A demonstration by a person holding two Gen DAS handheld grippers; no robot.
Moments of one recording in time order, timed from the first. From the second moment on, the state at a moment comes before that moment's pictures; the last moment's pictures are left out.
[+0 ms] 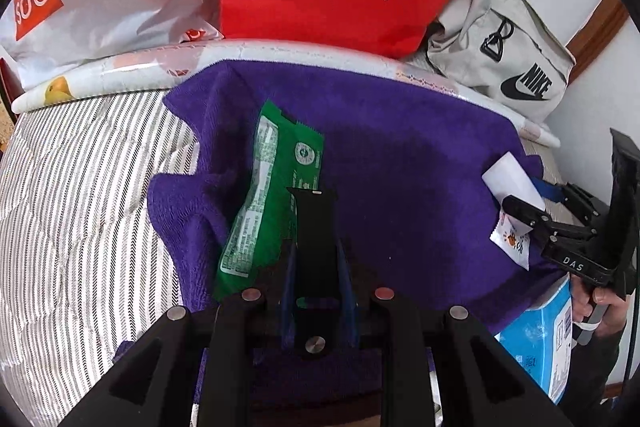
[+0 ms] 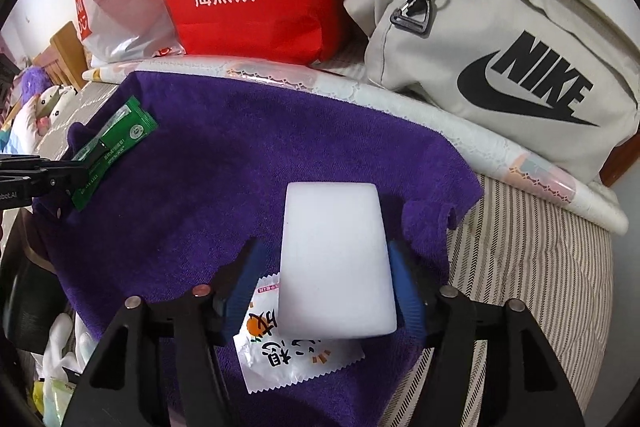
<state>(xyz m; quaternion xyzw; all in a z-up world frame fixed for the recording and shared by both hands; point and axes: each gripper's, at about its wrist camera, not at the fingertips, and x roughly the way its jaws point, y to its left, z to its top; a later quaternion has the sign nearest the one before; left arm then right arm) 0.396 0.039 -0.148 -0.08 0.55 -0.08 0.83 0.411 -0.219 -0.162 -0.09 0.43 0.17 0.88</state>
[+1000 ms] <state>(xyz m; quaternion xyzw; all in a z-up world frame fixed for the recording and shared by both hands) 0.251 0.078 -0.081 -0.09 0.47 -0.02 0.87 0.235 -0.191 -0.122 -0.05 0.37 0.20 0.91</state>
